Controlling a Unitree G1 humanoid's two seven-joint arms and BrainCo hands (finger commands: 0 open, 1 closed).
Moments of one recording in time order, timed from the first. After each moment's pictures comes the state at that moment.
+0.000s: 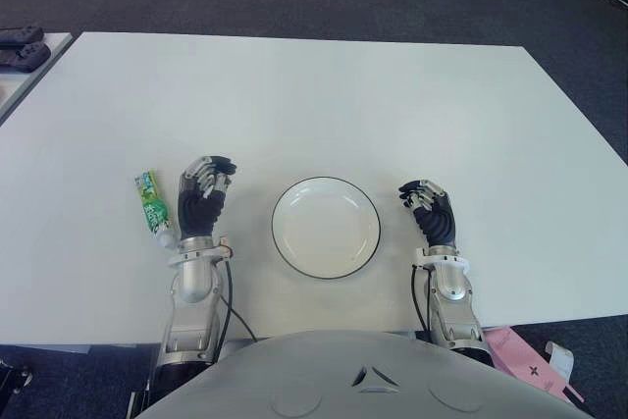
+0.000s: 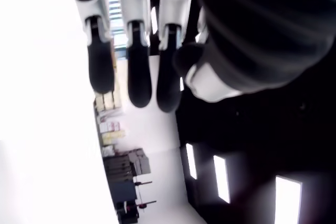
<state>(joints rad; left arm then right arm) 0.37 -0.04 0.04 -0.12 0.23 -0.35 0.27 0.23 -0.06 -0.05 0.20 -0.13 -0.34 -0.12</state>
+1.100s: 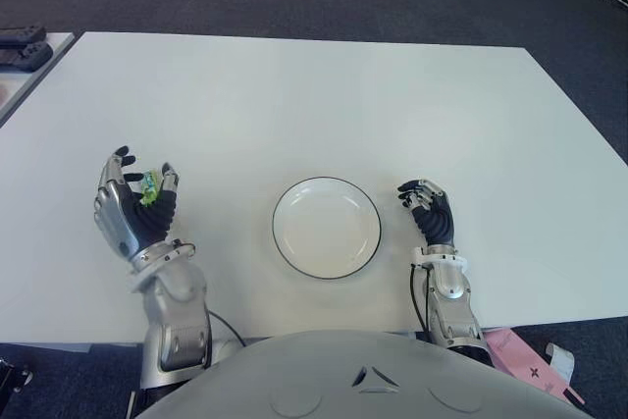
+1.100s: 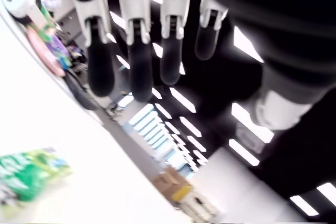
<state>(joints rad) 0.38 -0.08 0.08 -0.37 0.78 0.35 0.58 0.22 -0.06 -0.04 0.22 -0.13 -0.35 -0.12</state>
